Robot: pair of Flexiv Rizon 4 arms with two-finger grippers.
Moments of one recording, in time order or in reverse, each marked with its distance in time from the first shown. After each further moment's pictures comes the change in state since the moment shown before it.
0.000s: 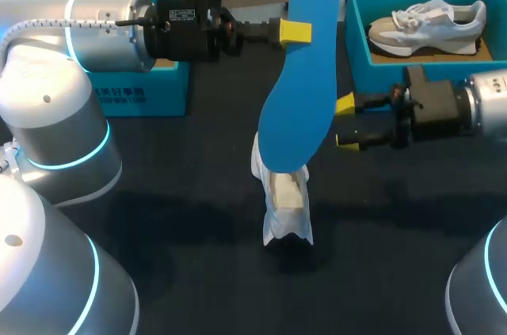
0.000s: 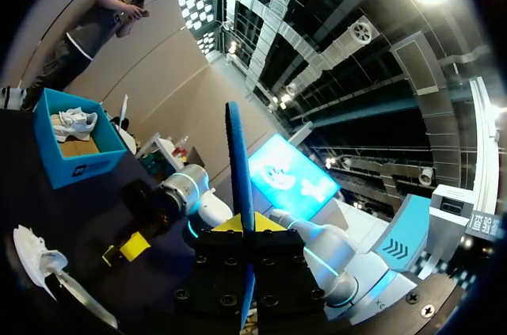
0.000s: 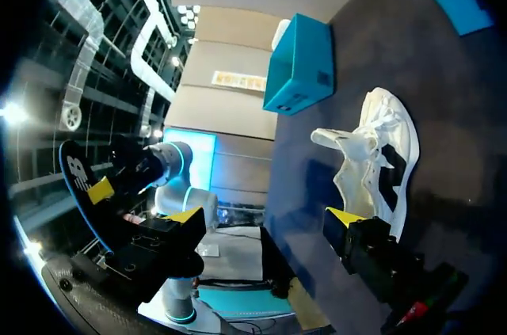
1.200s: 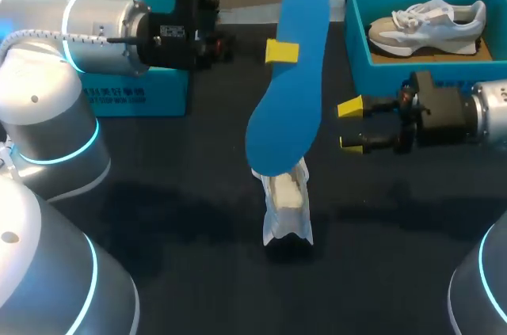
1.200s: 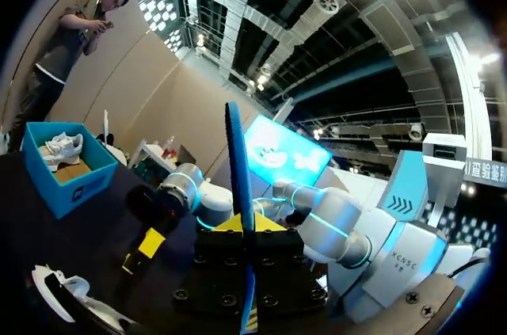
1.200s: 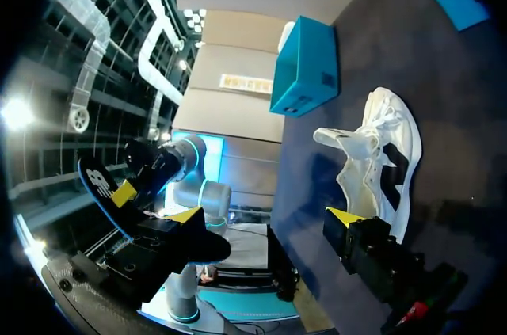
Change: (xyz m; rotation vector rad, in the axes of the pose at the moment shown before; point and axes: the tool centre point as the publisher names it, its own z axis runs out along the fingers) left arm -0.010 0.024 -0.019 -0.091 0.066 0.241; right arm 0.000 -0.001 -0.005 -0.020 0.040 0.005
